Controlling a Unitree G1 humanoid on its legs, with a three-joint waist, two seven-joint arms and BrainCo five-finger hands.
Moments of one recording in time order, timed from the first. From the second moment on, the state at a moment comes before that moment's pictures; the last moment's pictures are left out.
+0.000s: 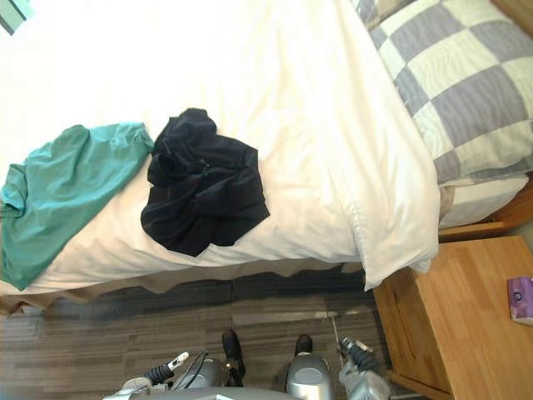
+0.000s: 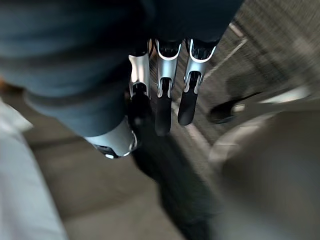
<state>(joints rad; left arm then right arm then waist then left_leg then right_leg) 0.10 0.16 -0.03 0.99 -0.16 0.23 -0.04 0.14 -0.08 -0.31 1.00 0.21 -0.09 0.12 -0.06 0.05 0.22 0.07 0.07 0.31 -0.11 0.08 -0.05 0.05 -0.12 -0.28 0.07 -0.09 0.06</state>
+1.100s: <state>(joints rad) 0.04 0.20 -0.05 1.00 -0.09 0.27 0.05 0.07 -0.15 -0.02 1.00 0.01 -0.19 0.30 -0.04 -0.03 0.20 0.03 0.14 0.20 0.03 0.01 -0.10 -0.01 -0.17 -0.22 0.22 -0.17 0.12</state>
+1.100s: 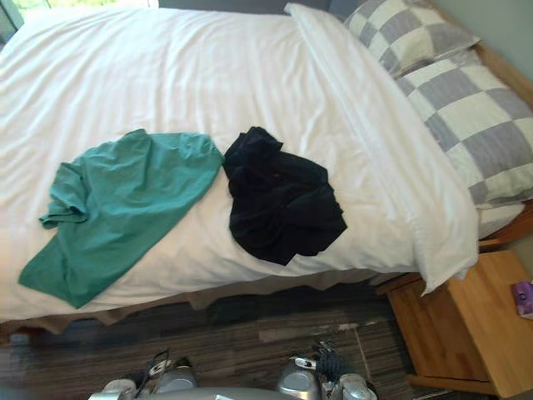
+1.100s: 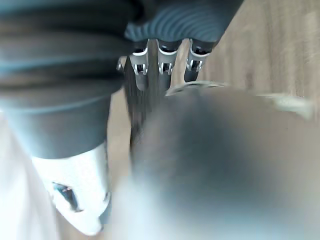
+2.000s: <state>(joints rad) 0.09 0.21 0.09 1.08 -0.18 0.14 0.13 0.00 -0.09 -0.01 1.08 0.09 -0.22 0.30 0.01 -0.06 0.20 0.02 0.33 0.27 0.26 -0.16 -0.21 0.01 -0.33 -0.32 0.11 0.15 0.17</state>
